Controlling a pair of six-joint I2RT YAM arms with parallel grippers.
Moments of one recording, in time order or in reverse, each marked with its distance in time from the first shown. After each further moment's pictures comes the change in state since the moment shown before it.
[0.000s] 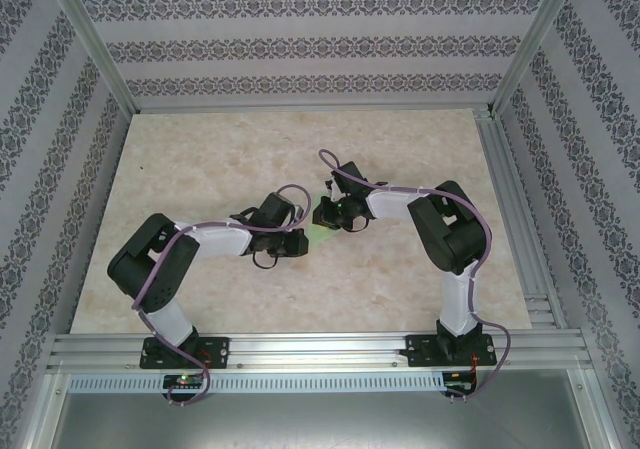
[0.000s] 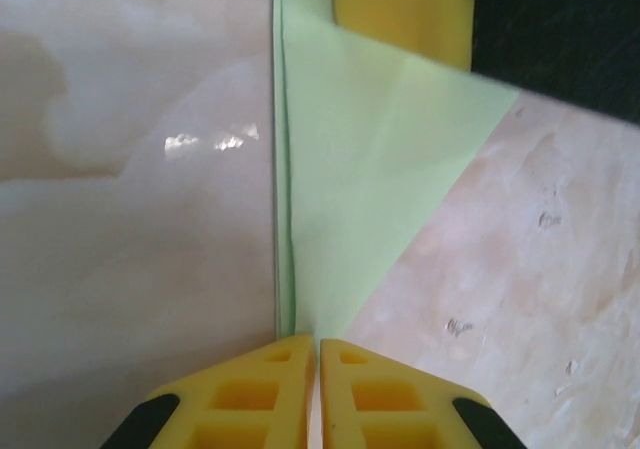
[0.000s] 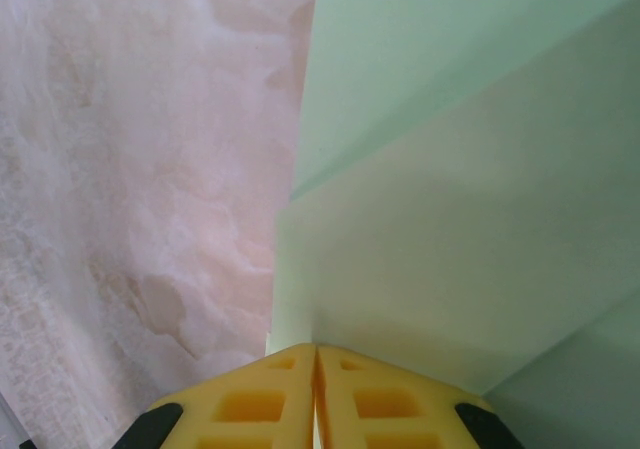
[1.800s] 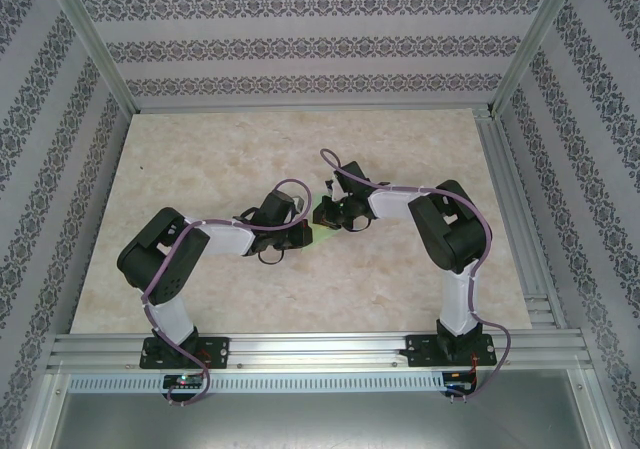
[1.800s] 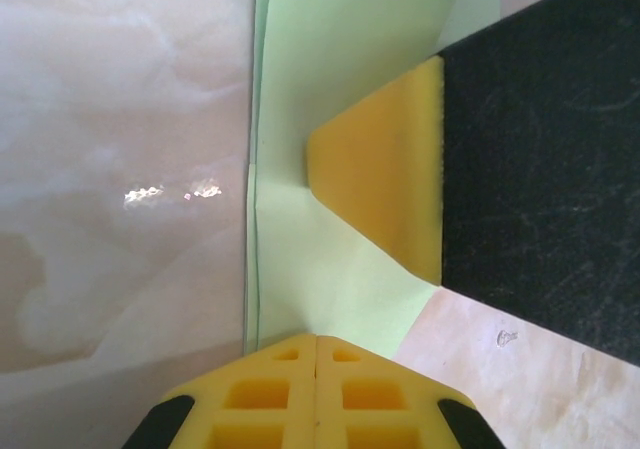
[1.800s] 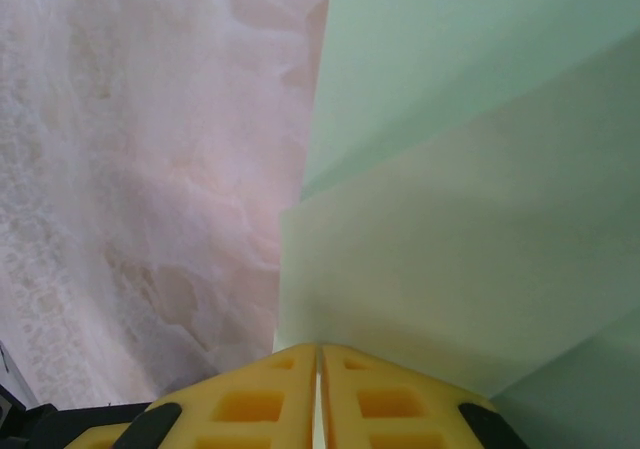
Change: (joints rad) left arm 0.015 0.074 -0.012 0.247 -0.030 -0.090; right arm -0.027 0.000 -0.012 0.035 -0.061 -0.025
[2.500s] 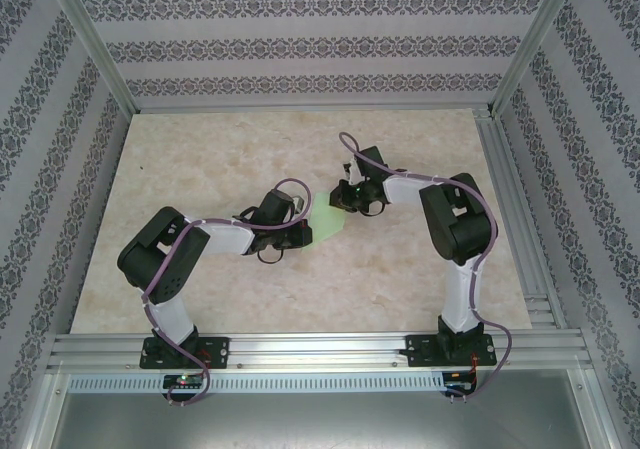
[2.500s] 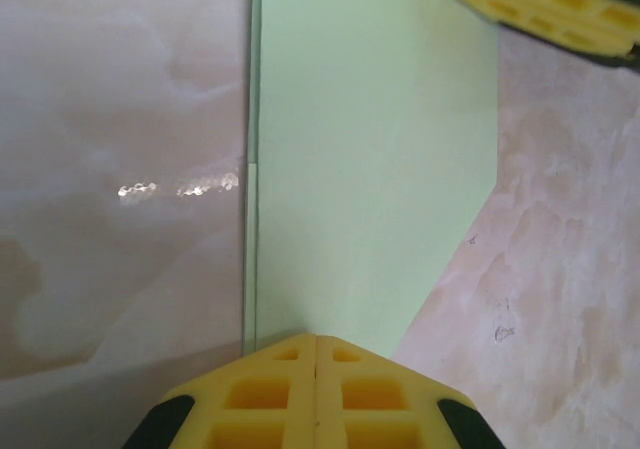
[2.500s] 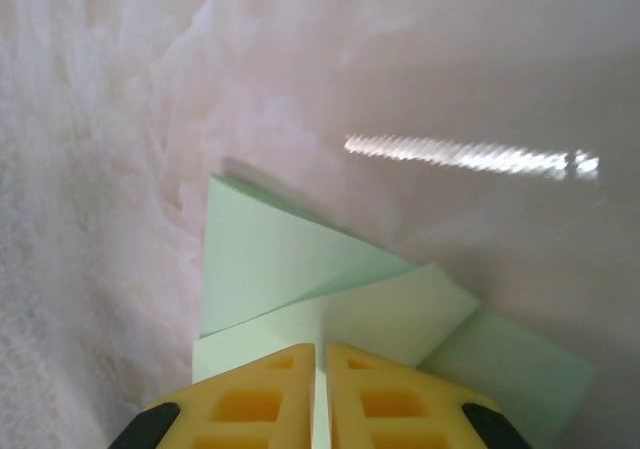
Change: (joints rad) left arm 0.006 0.005 0.005 -0.004 0.026 0.012; right arm -0.140 0.021 0.078 -0.052 0.025 -0.110
